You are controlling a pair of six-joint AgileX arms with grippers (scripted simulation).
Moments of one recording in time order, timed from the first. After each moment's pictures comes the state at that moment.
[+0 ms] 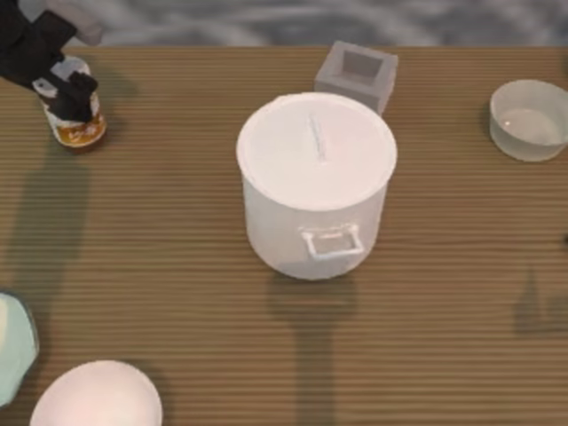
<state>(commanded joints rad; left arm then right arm) 0.04 2.73 2.59 -1.22 0.22 0.76 0.00 0.00 0.00 0.00 0.00 0.00</state>
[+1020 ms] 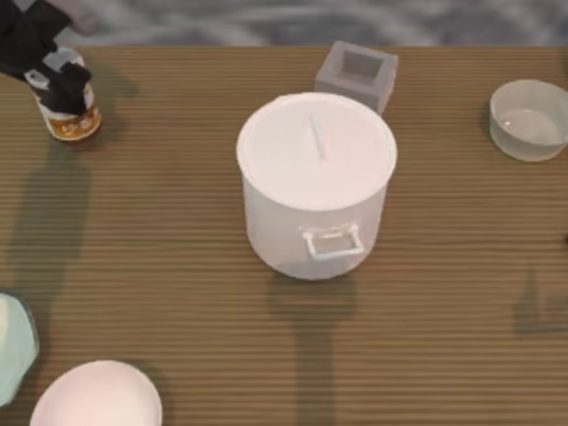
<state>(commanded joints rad) 0.05 2.61 2.47 -1.20 0.22 0.76 0.00 0.00 0.00 0.00 0.00 0.00</state>
